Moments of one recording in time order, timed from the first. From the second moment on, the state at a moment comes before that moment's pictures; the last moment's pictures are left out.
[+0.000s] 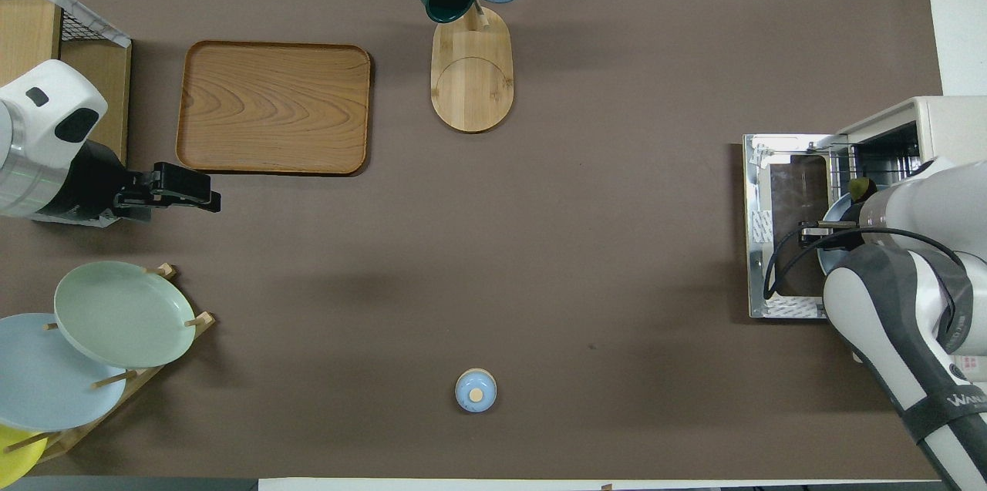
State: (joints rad) left arm 0.01 -0.06 -0.11 -1.84 -0.22 1.70 -0.08; right arm -0.16 -0.05 0.04 -2.29 -0.07 2.21 0.03
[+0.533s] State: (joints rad) left arm 0.01 -0.06 -0.11 -1.84 -0.22 1.70 -0.08; right arm -0.06 -0.06 0.04 -2.27 -0.12 2.17 0.02
